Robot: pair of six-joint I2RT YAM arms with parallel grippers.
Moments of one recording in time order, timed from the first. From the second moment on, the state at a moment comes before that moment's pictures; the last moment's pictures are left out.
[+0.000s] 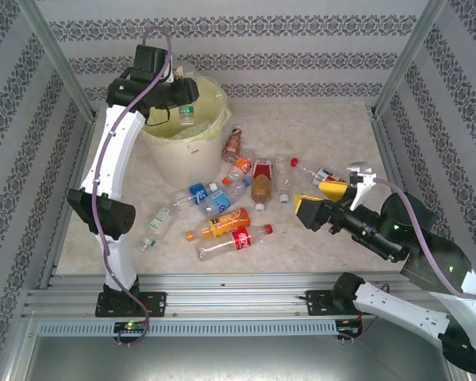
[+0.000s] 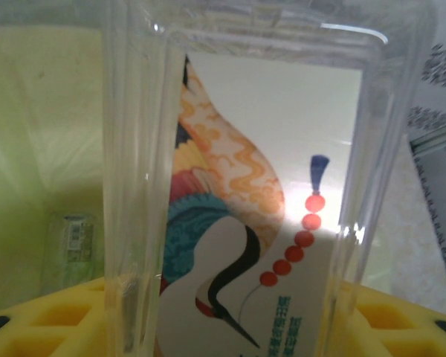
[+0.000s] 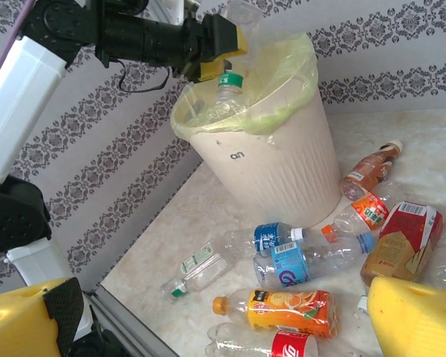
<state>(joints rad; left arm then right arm) -0.21 1.97 2.37 -1.09 0.13 -0.41 0.88 0.59 1.17 -0.78 0.09 0.52</state>
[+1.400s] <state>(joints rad) -0.21 2.08 2.31 -1.22 0.11 -0.29 0.88 0.60 1.13 -0.82 0.09 0.55</state>
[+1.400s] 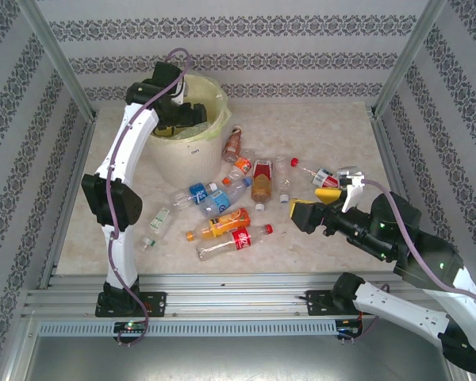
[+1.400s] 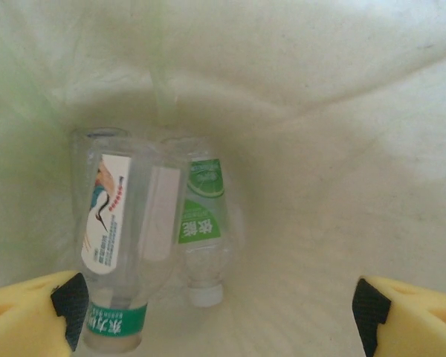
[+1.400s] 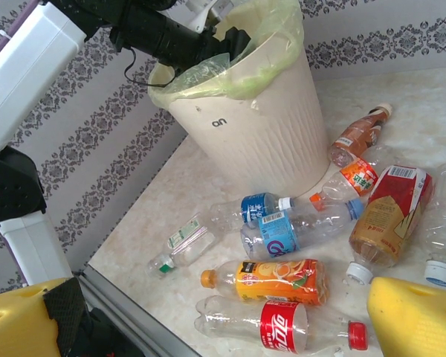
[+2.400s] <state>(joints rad) -0.21 1.63 2.20 -1.19 0.14 -0.27 0.88 0.57 1.09 -0.90 0.09 0.58</state>
